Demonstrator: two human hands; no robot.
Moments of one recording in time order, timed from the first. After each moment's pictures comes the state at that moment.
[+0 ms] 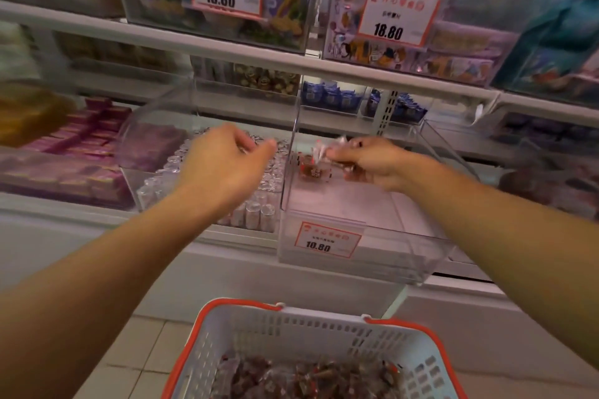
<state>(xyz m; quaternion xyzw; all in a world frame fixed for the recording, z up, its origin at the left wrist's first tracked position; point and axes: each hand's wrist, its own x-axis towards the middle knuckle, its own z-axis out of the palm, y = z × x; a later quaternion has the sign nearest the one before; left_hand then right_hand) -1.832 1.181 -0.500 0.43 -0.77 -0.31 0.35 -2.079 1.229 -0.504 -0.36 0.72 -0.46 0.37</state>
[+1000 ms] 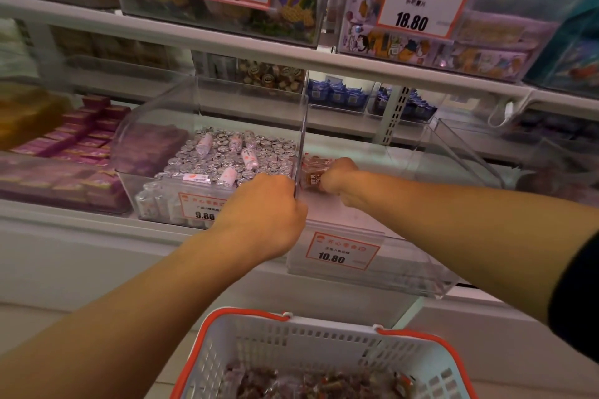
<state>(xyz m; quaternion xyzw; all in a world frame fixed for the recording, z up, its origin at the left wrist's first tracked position) -1.860 1.182 -0.540 0.37 -0.90 -0.16 0.19 -2.071 1.144 -0.585 -0.32 0.88 -0.30 0.19</state>
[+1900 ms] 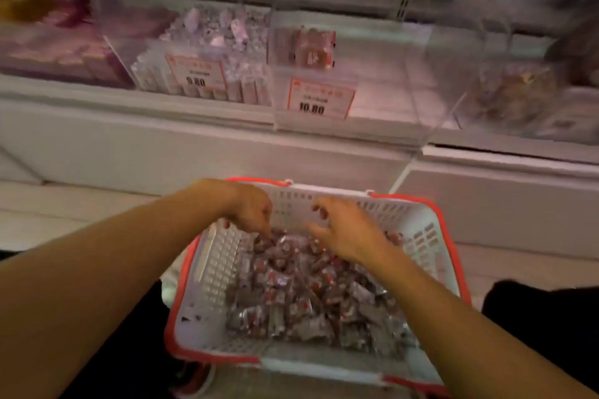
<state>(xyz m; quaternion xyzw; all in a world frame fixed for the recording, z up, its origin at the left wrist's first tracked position) -1.821 1.251 -0.670 0.31 -0.87 -0.21 -0.33 -1.971 1.394 -0.724 -0.61 0.76 -0.15 0.16</state>
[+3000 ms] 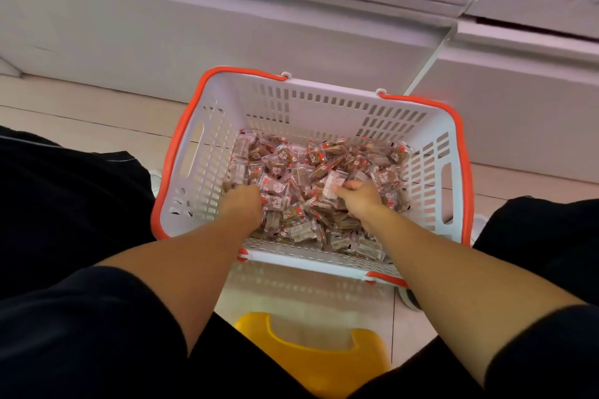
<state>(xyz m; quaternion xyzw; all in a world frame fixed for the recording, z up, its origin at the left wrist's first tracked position) -1.776 1.364 -0.884 0.53 -0.80 -0.14 -0.27 -1.978 1.471 -0.889 -0.15 0.83 -0.30 0.44</state>
